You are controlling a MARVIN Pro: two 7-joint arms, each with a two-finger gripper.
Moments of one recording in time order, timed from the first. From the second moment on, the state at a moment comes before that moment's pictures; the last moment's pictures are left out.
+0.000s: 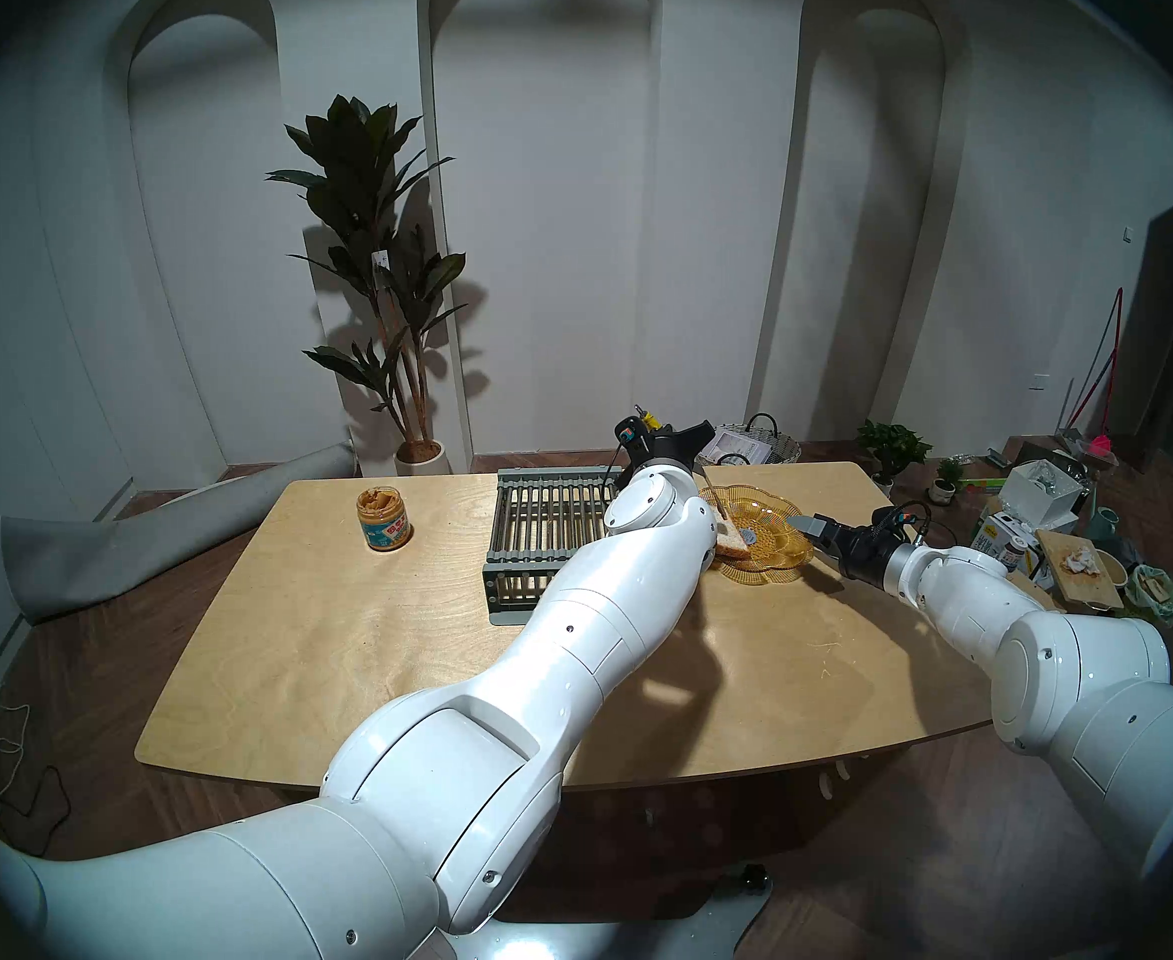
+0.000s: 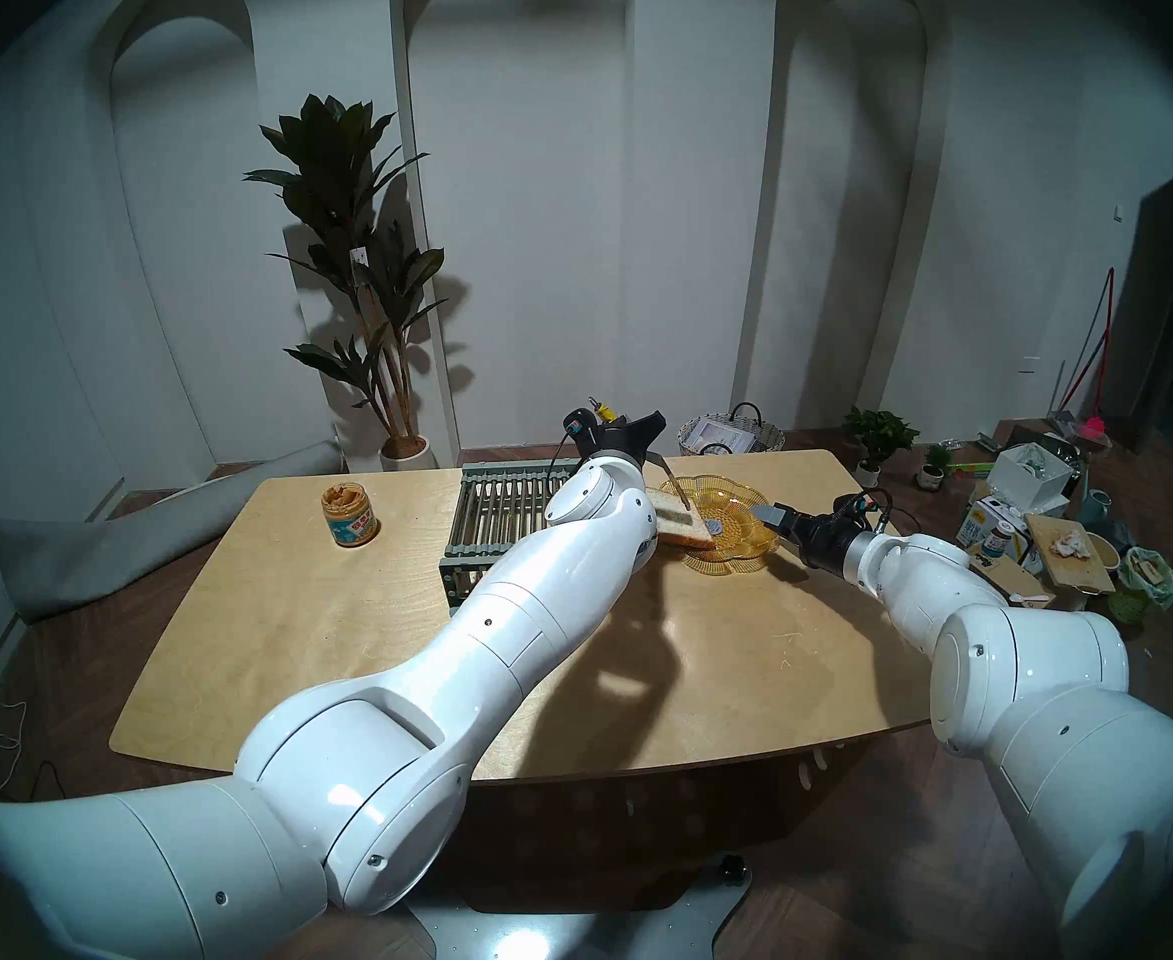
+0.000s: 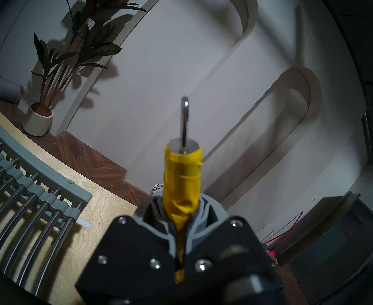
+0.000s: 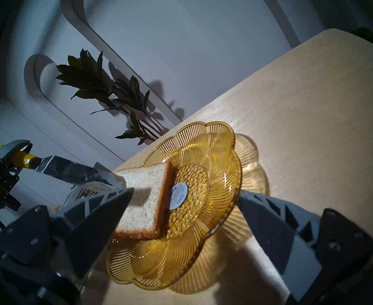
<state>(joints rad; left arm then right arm) 0.86 -1.85 -1.09 -0.80 -0.82 -0.21 0.35 -0.69 -1.16 1.70 -0.13 0.37 0.31 0.89</state>
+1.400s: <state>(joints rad) 0.85 -1.83 -1.13 -0.77 -0.80 -0.19 0.32 -0.66 -1.21 1.70 -0.12 0.38 0.37 0.65</state>
